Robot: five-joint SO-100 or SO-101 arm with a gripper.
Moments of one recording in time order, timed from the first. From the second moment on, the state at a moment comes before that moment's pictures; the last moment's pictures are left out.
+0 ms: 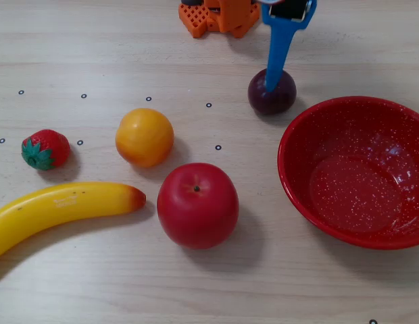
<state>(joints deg) 31.6 104.5 112.4 84.7 -32.9</state>
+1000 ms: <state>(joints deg) 33.6 85.9 103.4 88.1 -32.7</state>
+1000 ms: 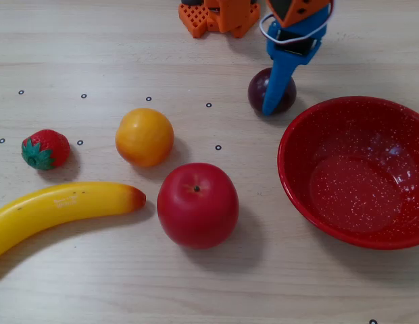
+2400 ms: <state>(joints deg) 34.2 75.2 100.1 81.5 -39.9</state>
